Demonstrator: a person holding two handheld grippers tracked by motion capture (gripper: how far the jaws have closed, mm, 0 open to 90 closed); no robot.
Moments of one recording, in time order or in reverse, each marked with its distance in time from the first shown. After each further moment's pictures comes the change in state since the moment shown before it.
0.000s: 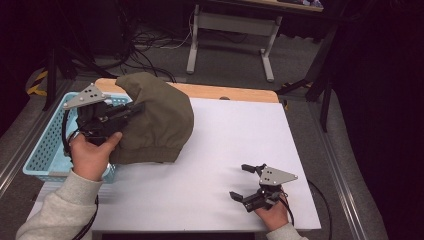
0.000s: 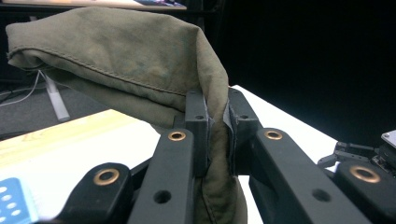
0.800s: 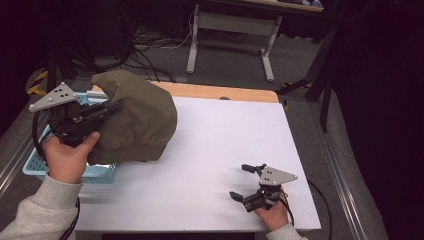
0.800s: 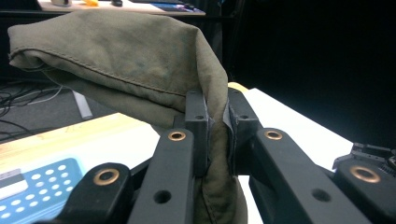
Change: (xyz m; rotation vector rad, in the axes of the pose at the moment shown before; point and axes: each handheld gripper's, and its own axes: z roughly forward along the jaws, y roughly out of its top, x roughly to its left) left arm 0.018 0.000 -0.038 -0.017 0.069 -0.008; right arm 0.000 0.000 0.000 0.003 -0.005 0.001
